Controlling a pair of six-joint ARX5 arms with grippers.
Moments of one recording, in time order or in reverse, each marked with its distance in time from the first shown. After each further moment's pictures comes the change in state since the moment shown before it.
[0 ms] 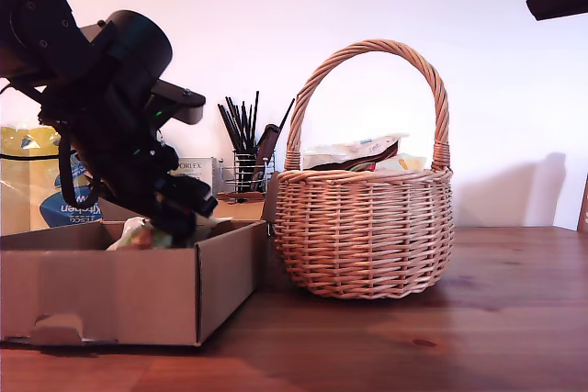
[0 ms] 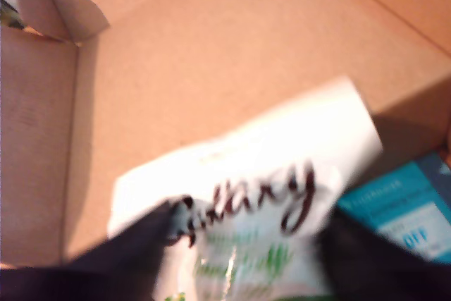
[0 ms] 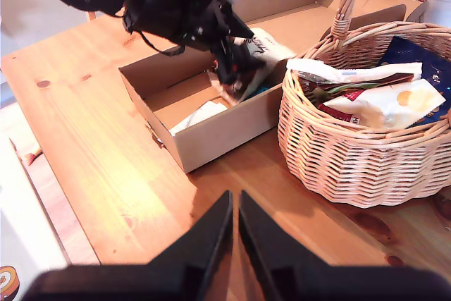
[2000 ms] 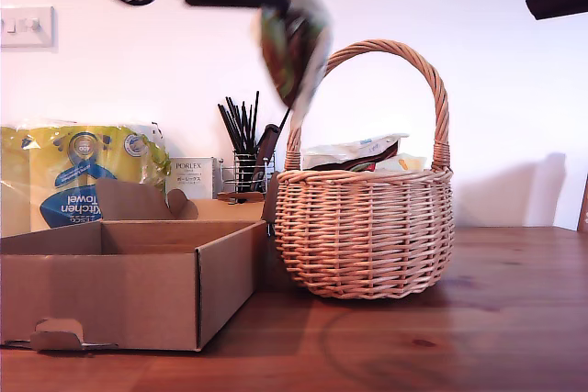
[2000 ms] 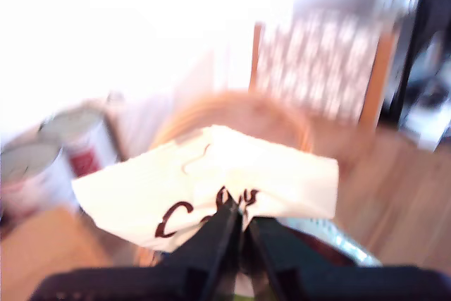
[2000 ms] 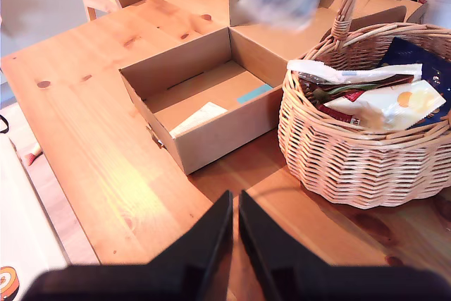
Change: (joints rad) left arm -0.185 -0.416 0.020 0.083 0.433 -0.222; right arm 0.000 0.000 0.000 0.002 0.000 0.000
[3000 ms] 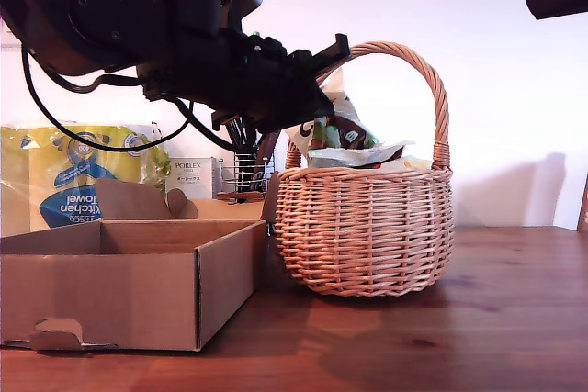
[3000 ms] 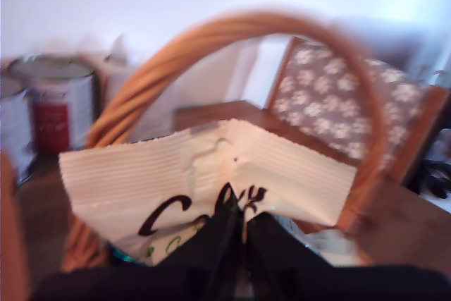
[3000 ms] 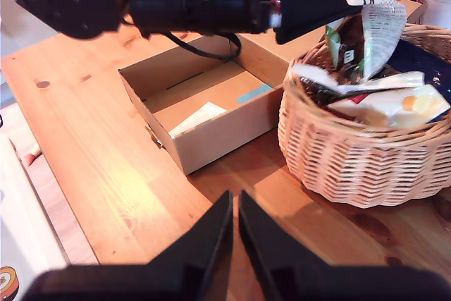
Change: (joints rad) left arm -0.054 0.455 0.002 0.537 -0.176 -0.284; right arm 0.000 0.000 0.000 0.000 0.000 0.000
